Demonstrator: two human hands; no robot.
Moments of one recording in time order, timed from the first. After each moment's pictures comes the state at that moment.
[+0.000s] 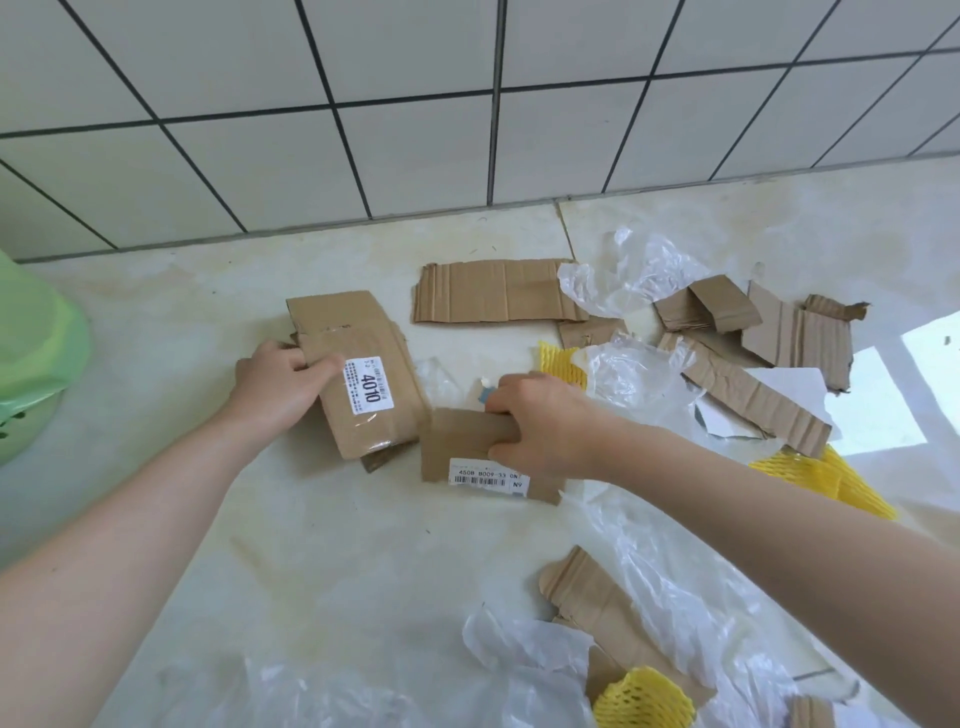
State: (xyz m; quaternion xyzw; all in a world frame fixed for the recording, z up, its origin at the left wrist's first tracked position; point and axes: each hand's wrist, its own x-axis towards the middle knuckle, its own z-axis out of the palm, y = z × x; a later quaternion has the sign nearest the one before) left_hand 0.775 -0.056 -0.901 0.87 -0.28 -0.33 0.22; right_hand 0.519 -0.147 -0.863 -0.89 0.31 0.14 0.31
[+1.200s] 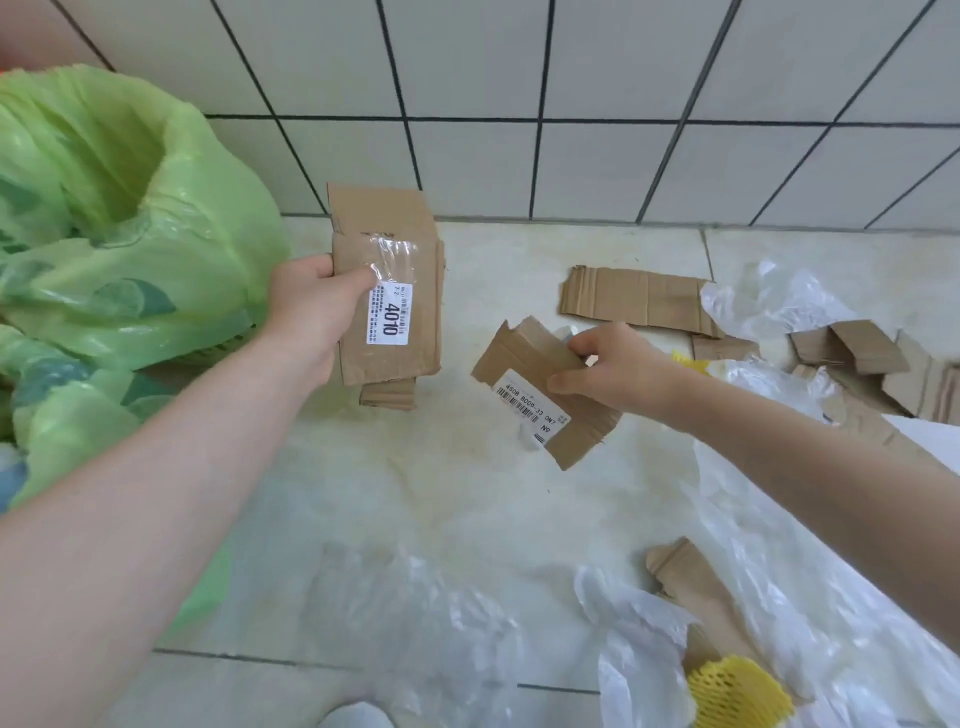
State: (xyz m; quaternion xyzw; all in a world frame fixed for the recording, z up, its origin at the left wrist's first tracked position) left_hand 0.812 0.013 -0.793 0.80 -0.09 -0.27 0.53; right_hand 0.587 -0.114 -0.811 -0.79 0.41 0.08 0.45
